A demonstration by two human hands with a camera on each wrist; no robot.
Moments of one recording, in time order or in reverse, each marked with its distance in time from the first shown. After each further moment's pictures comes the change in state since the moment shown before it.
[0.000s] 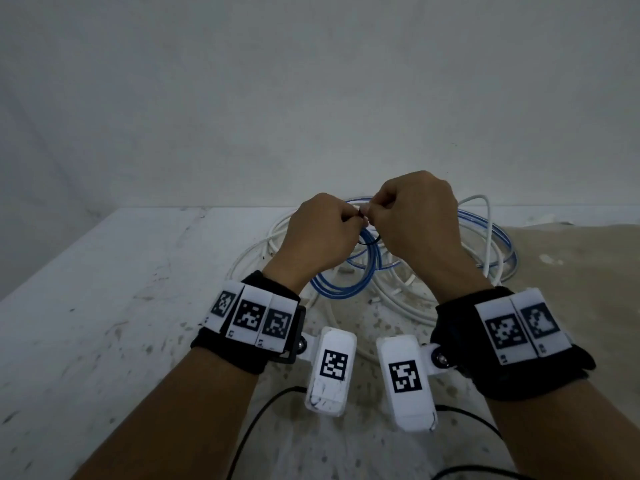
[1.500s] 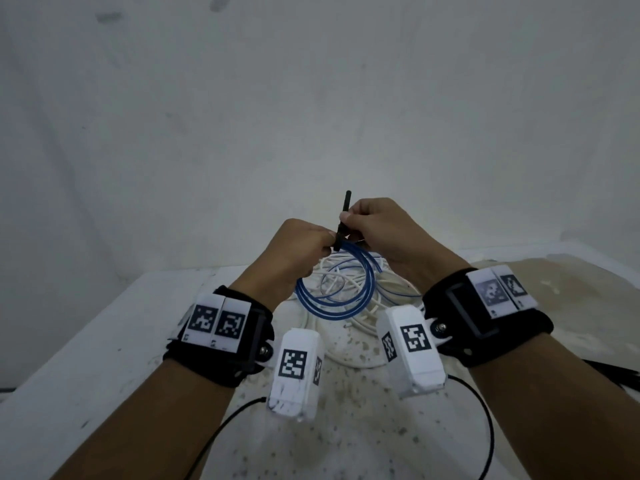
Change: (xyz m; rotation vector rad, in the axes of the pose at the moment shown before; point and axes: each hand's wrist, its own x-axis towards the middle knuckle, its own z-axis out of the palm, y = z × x) left_hand -0.056 0.100 -0.077 -0.488 -0.032 -0.215; right_hand -0.023 -0.050 -0.108 0.728 -0.239 0.162
